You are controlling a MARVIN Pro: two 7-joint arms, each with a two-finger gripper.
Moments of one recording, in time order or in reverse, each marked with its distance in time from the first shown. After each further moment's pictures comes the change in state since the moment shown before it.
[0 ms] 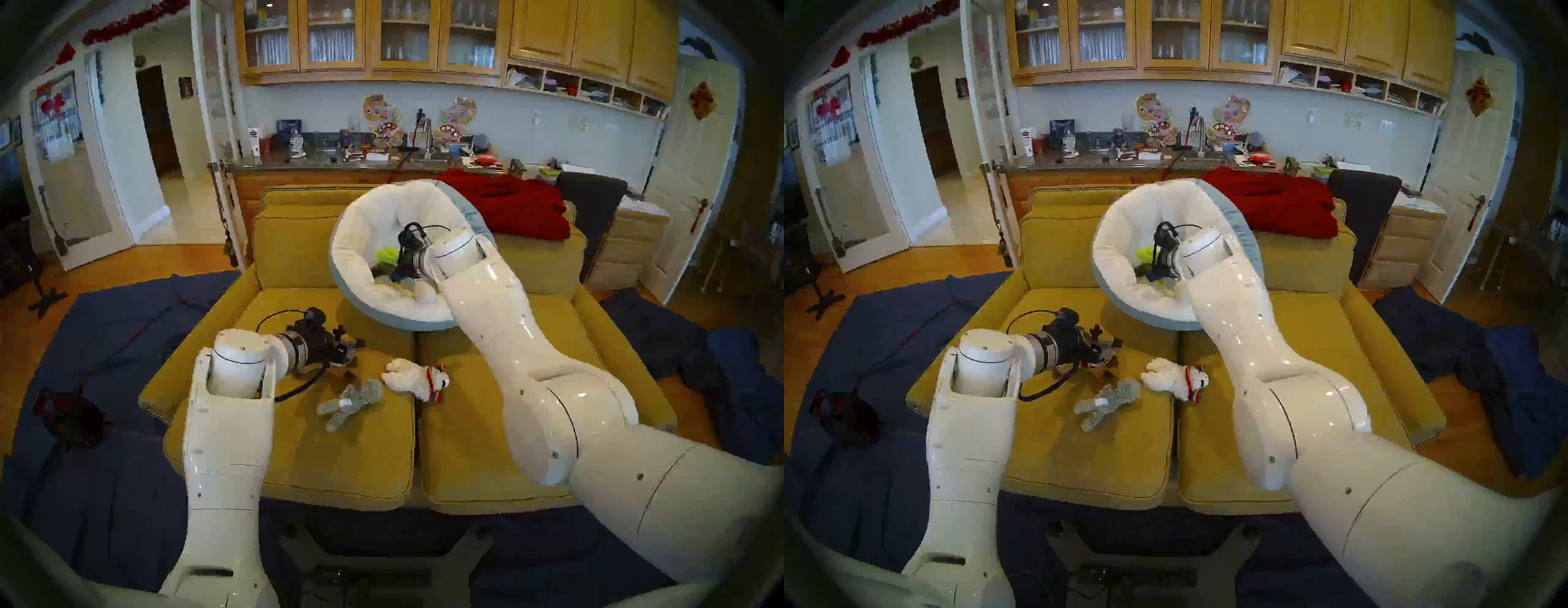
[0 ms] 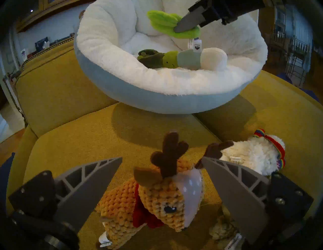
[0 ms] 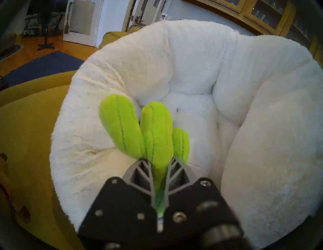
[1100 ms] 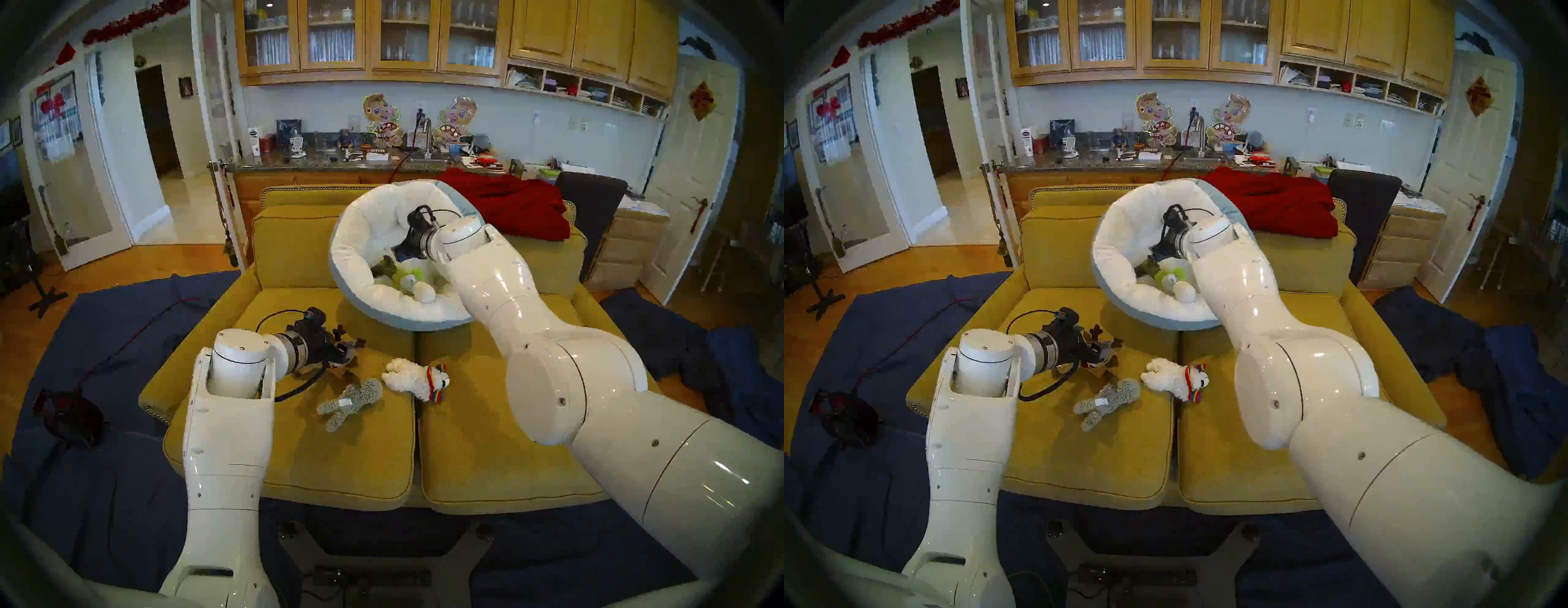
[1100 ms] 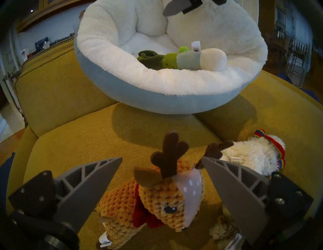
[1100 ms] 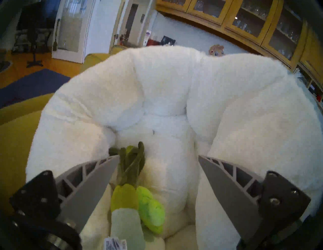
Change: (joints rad) left arm 0.000 0.000 0.000 -0.001 0.000 0.000 0.000; right arm 0.130 0.012 0.103 0.165 0.049 -0.155 -0.036
